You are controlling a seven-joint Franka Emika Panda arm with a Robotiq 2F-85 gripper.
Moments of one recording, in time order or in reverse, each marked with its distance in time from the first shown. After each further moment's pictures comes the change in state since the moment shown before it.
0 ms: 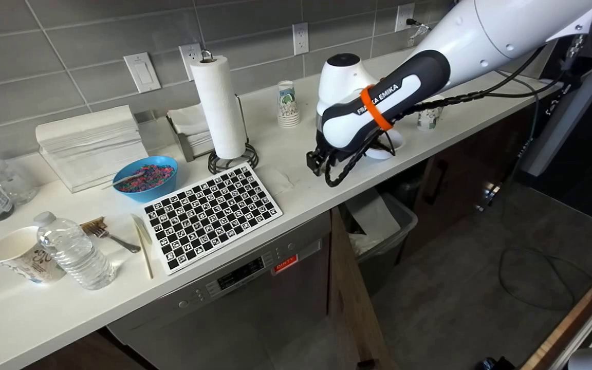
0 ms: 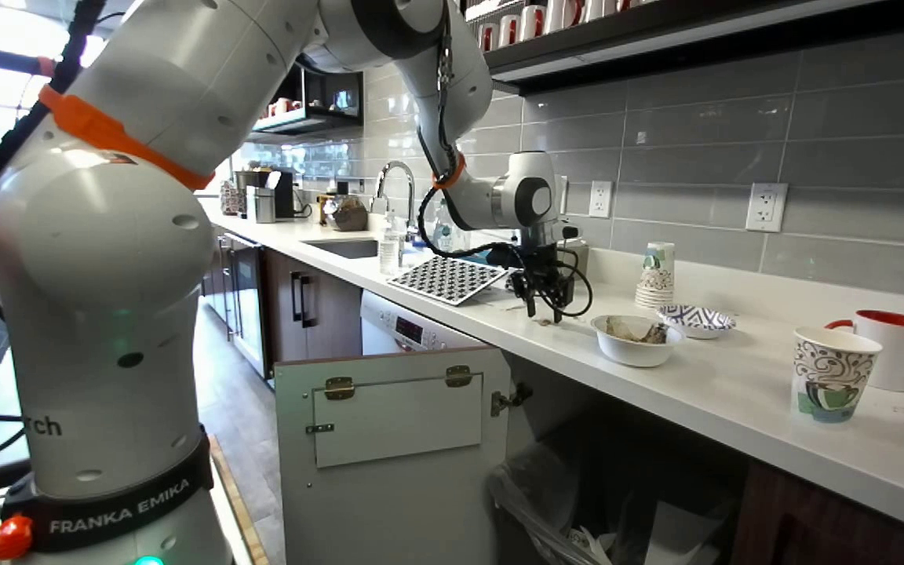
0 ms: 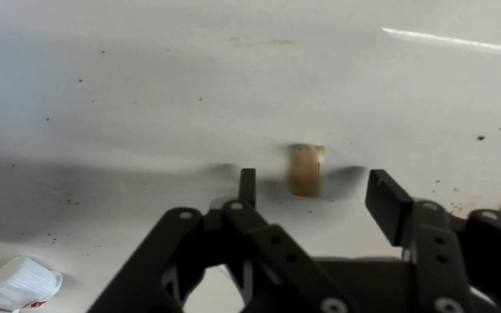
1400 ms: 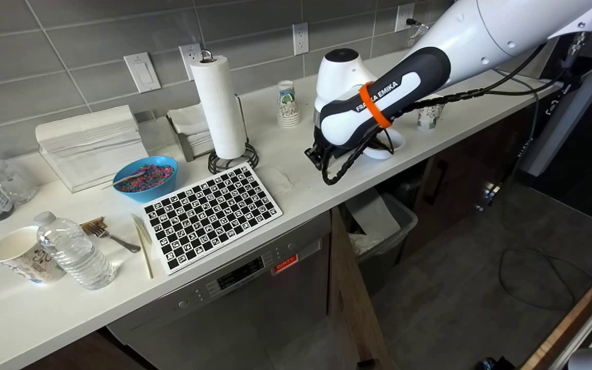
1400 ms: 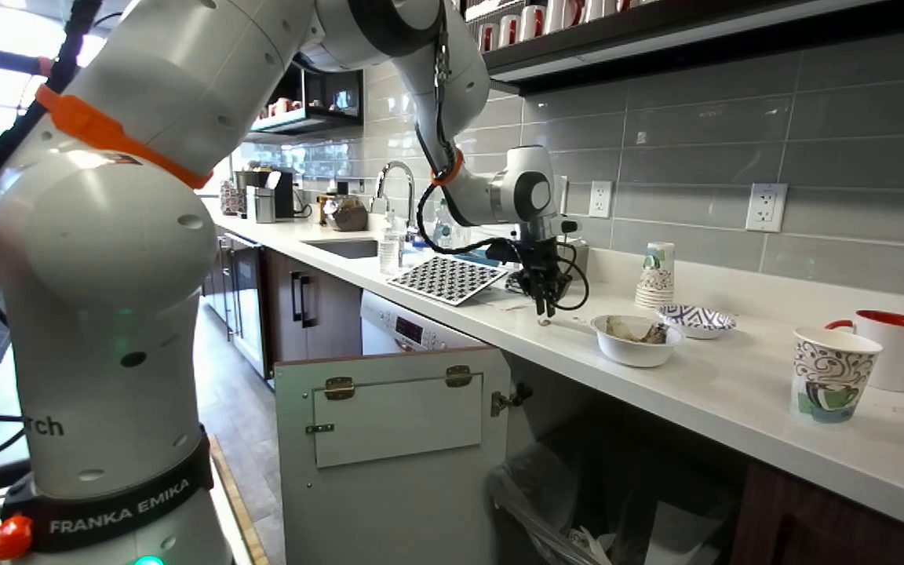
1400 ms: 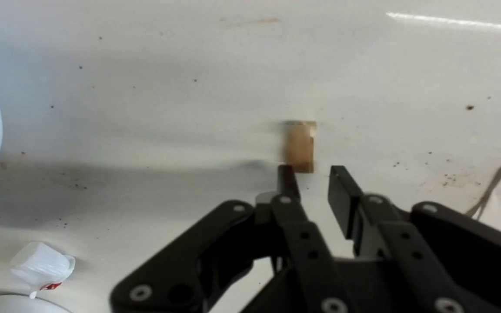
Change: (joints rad) arm 0.023 -0.009 -0.020 0.011 -0.005 0.000 0.053
